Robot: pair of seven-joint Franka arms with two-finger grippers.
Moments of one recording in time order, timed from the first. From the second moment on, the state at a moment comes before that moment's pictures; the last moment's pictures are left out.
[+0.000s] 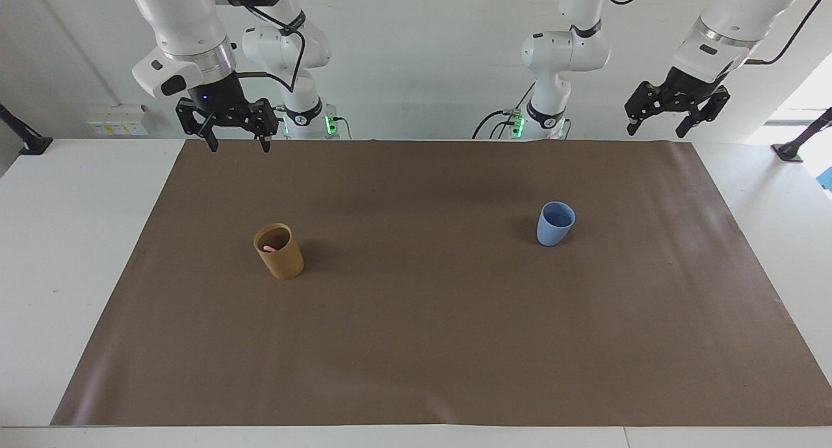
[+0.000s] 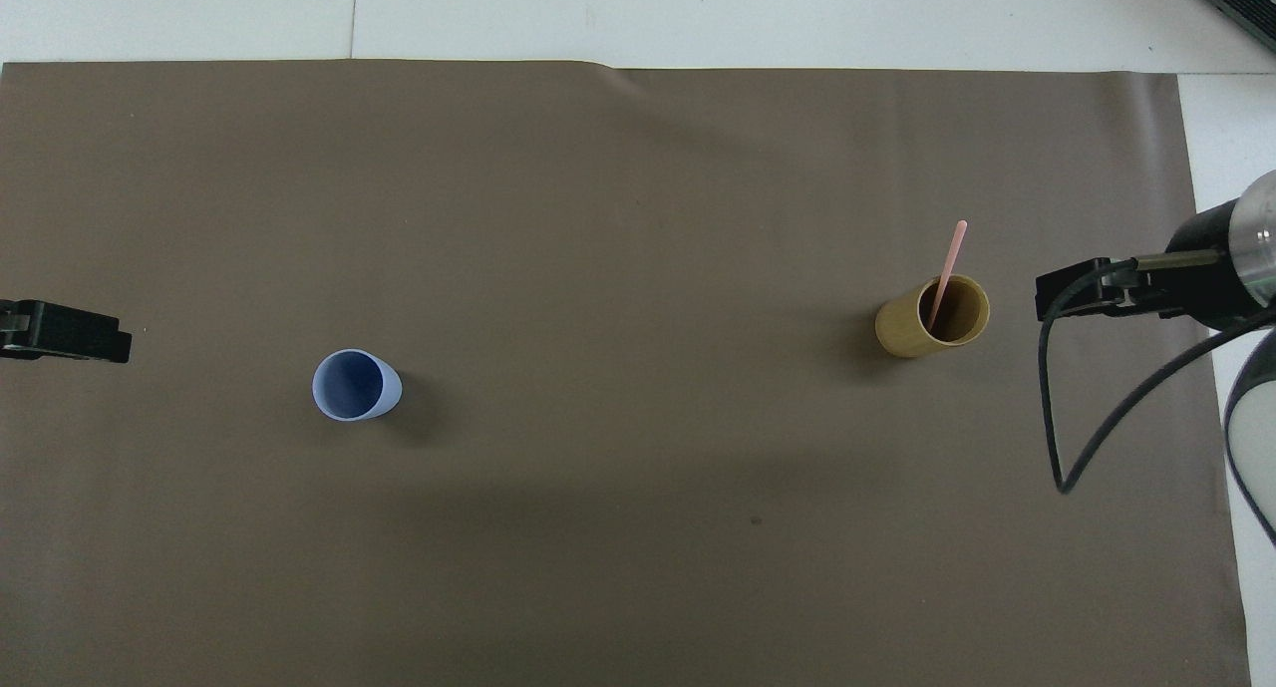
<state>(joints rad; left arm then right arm) -0.08 -0.11 0.01 -1.60 -0.02 1.48 0.04 -0.09 -0.01 0.18 -1.55 -0.03 1.53 0.09</state>
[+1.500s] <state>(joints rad) -0.08 -0.13 0.01 -1.79 -0.02 1.59 0.04 -0.08 -0.01 0.17 -1.55 -0.03 1.54 0.09</state>
